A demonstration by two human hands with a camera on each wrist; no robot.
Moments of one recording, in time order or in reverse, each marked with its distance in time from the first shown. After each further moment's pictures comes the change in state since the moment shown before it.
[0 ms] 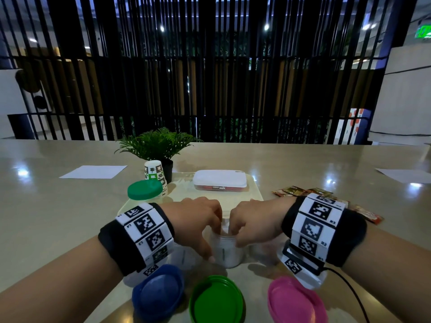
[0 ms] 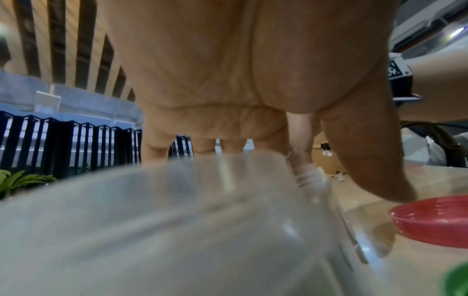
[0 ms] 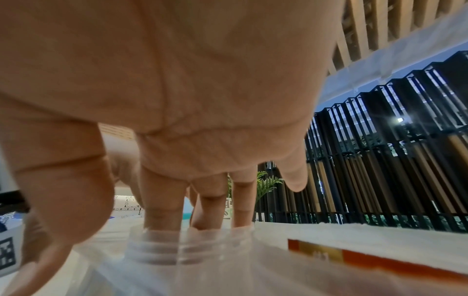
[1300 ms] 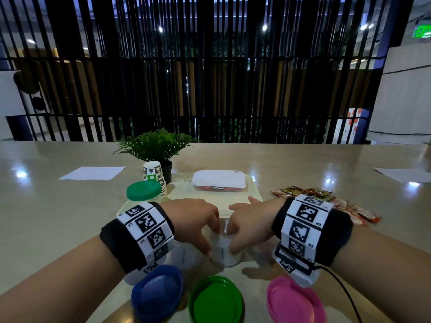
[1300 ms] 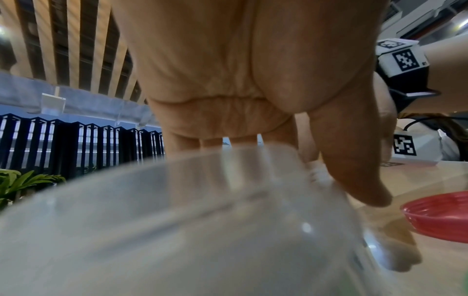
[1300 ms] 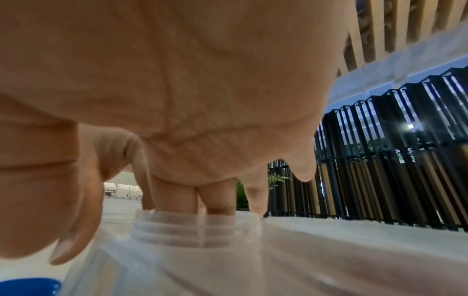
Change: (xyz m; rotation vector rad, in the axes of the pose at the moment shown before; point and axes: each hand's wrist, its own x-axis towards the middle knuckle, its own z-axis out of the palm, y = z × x) left_hand 0.004 -0.003 -0.001 -0.007 -0.019 -0.010; right_hand 0.015 0.005 0.006 -0.081 -0.073 0.057
